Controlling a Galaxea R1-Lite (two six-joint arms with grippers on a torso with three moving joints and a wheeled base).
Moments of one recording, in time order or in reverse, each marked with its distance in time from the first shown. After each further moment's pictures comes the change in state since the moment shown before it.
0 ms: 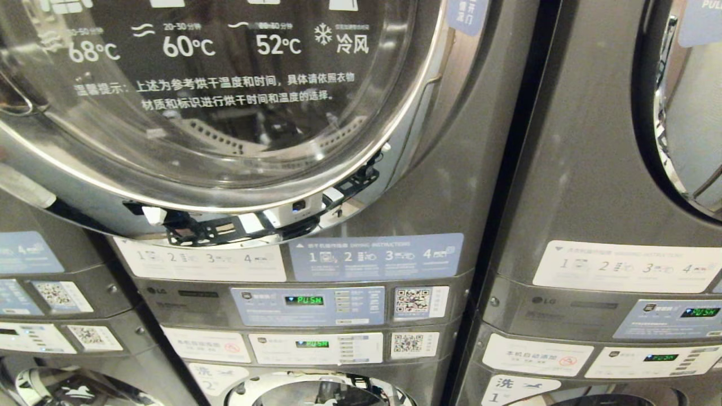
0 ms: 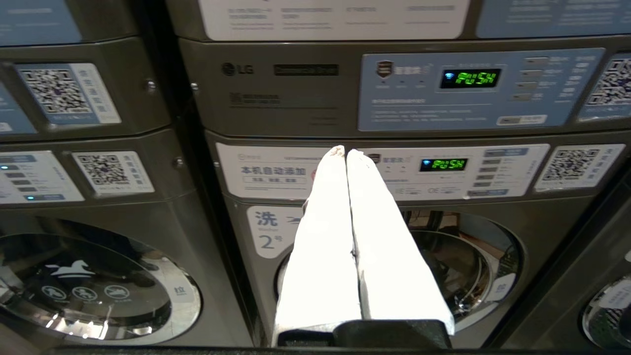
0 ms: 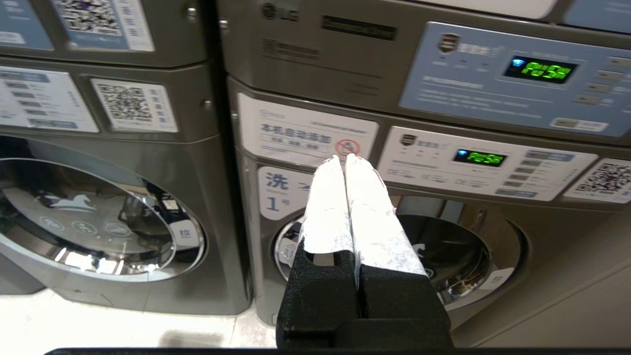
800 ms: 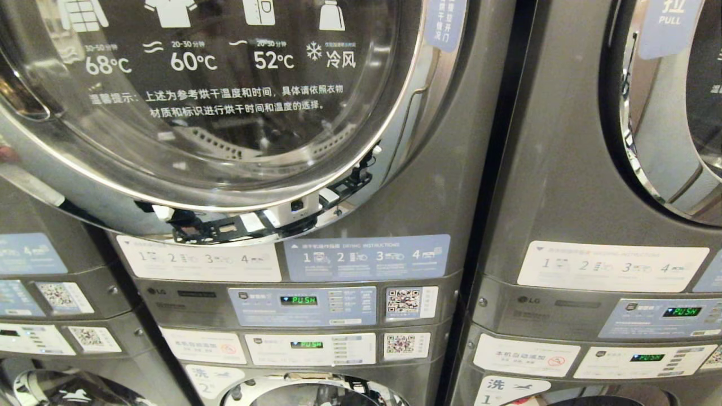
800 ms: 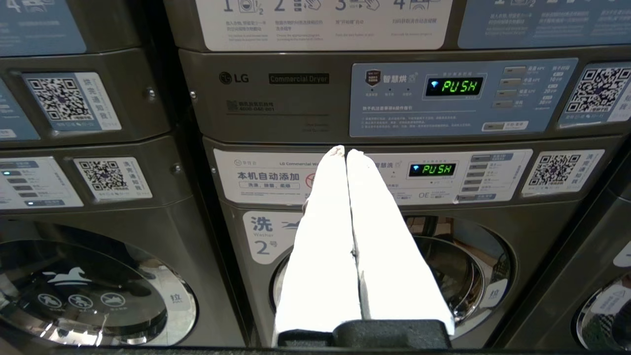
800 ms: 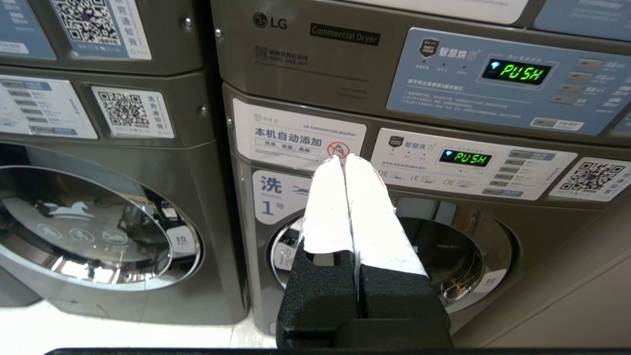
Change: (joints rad) left arm 0.000 0.000 0.000 0.000 -0.001 -0.001; right arm 0.000 0.000 -0.001 0.001 -0.001 0.008
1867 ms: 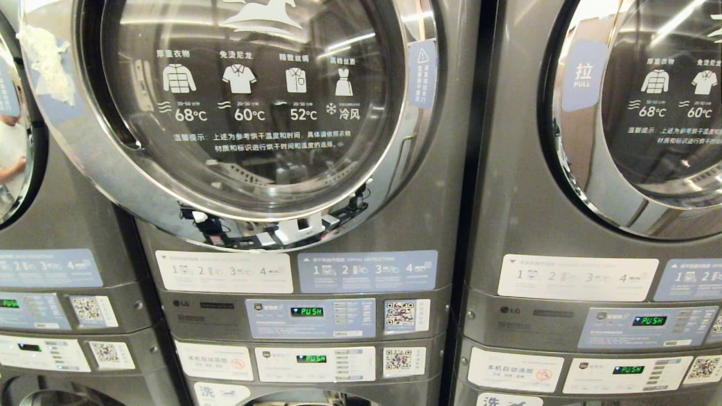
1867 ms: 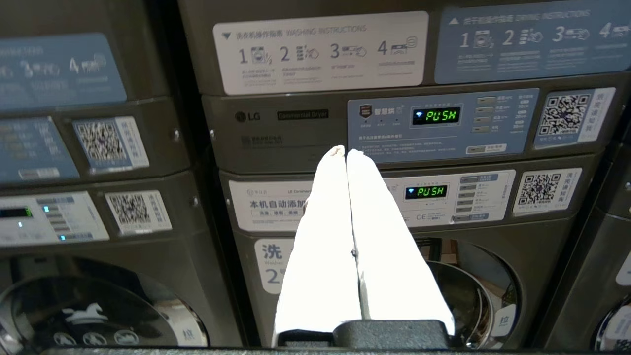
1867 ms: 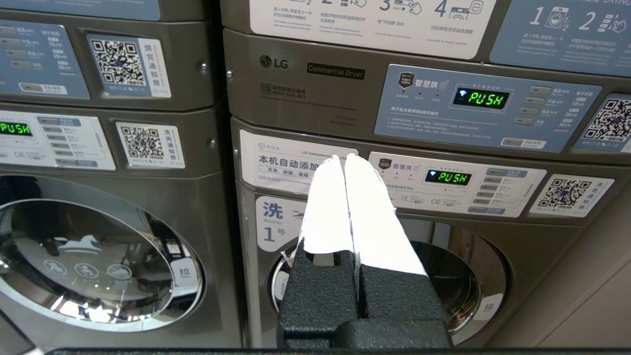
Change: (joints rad) left arm 0.000 0.000 -0.005 0.006 -0.015 0.037; right arm 0.000 0.000 -0.001 0.000 -0.005 0.015
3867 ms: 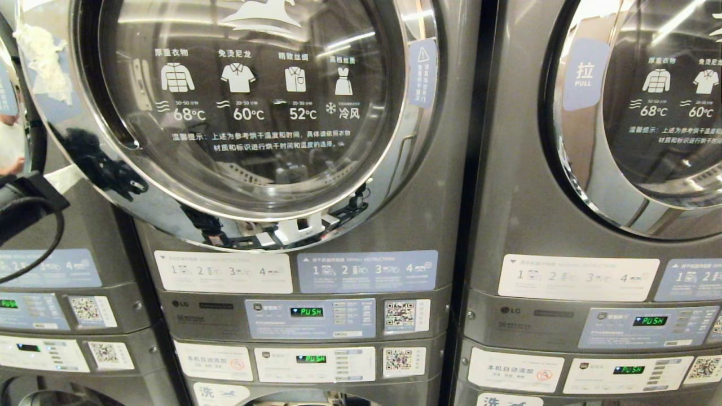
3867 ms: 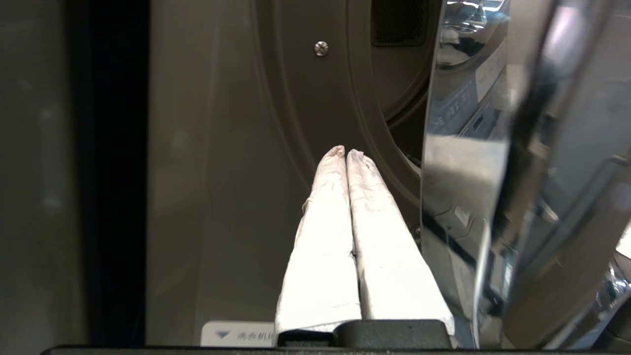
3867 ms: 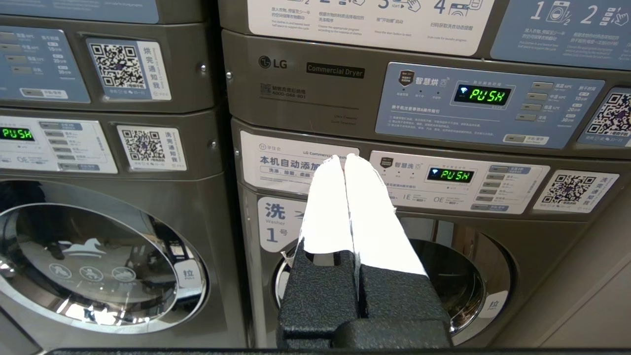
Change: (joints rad) left arm 0.422 1.701 -0.797 -1.068 -0.654 -0.378; right arm -0.001 0.000 -0.001 0.000 -0.001 0.020
